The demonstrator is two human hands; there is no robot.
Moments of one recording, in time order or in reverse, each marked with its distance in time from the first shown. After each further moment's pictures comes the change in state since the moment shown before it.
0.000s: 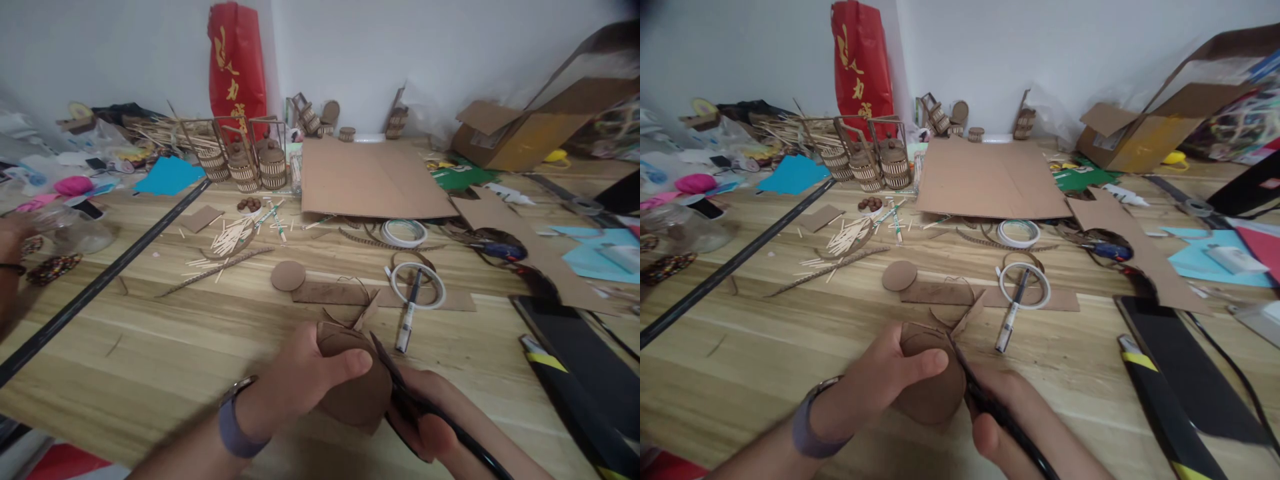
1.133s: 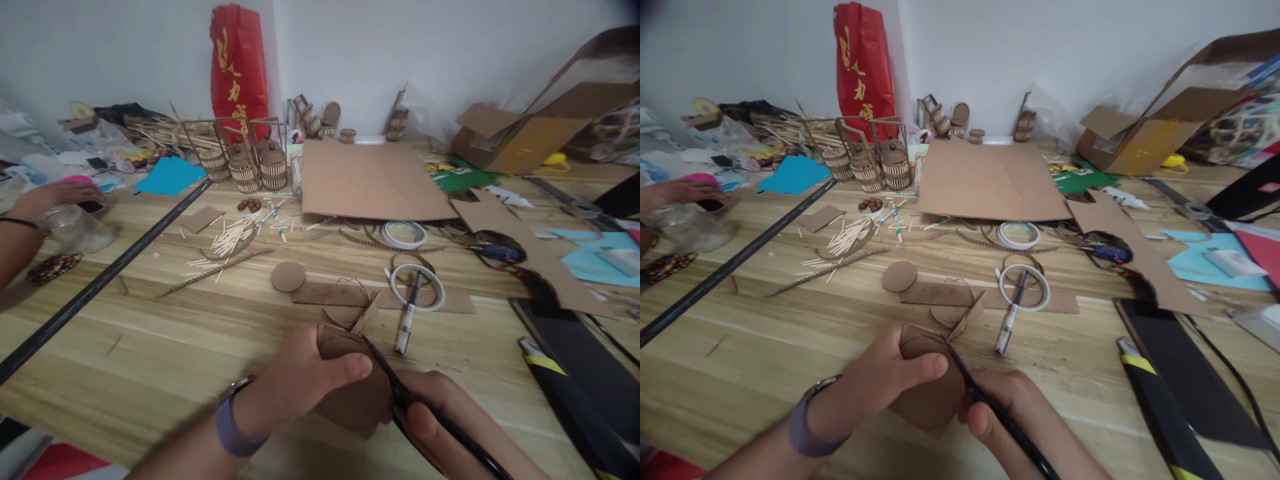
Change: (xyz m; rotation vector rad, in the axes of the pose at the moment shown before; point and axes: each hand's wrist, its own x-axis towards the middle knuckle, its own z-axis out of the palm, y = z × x) left_hand -0.002 -0.001 -0.001 0.057 -0.003 -0.020; right_hand -0.004 0.000 0.001 0.044 -0.025 0.108
